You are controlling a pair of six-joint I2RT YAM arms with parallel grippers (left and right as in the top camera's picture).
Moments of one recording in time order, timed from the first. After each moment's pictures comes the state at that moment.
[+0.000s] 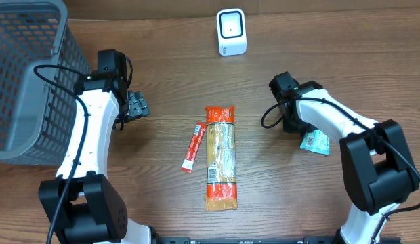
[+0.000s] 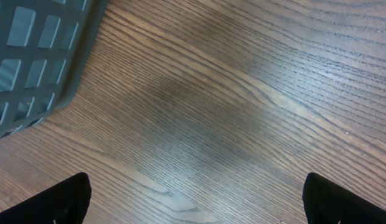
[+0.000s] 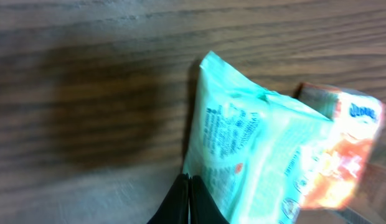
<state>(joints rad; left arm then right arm) 0.10 1.69 1.39 -1.09 -0.28 -0.35 0.38 1.95 1.27 -0.92 0.42 0.45</state>
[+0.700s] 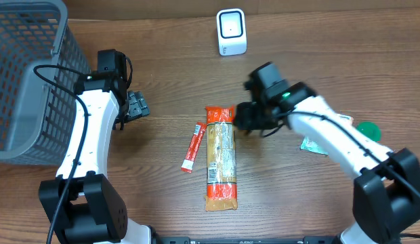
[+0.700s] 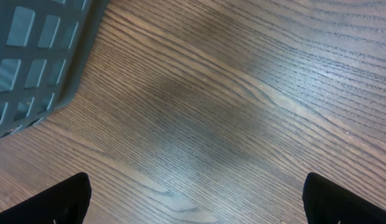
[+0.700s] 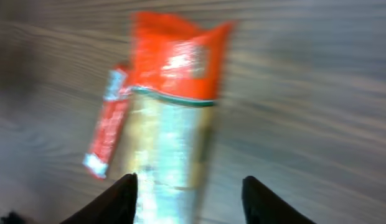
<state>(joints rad) 0.10 1.69 1.39 -1.09 -0.28 -0.35 0.57 1.79 1.33 -0.73 -0.29 0.47</state>
